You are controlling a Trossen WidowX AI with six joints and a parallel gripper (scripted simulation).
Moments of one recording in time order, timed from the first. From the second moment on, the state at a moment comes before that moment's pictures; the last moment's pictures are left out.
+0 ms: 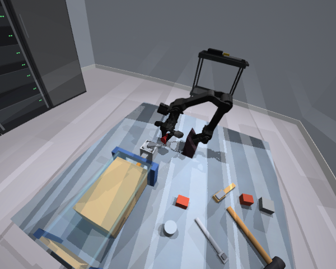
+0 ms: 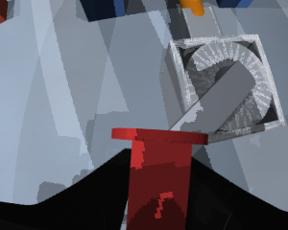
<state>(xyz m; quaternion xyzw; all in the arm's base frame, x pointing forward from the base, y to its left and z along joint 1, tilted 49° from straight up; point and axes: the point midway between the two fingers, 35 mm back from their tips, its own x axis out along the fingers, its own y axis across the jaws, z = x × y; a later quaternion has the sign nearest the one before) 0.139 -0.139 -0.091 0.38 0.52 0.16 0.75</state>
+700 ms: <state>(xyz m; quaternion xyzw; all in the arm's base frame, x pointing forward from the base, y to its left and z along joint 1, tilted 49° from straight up) 0.122 -0.153 -0.105 0.38 0.52 0.16 0.75</state>
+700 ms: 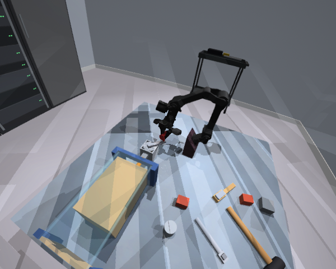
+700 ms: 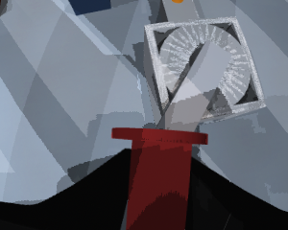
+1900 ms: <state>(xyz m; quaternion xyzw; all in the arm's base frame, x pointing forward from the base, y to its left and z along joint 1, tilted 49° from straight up) 0.107 -0.178 -0.131 0.39 0.52 0.16 0.74</state>
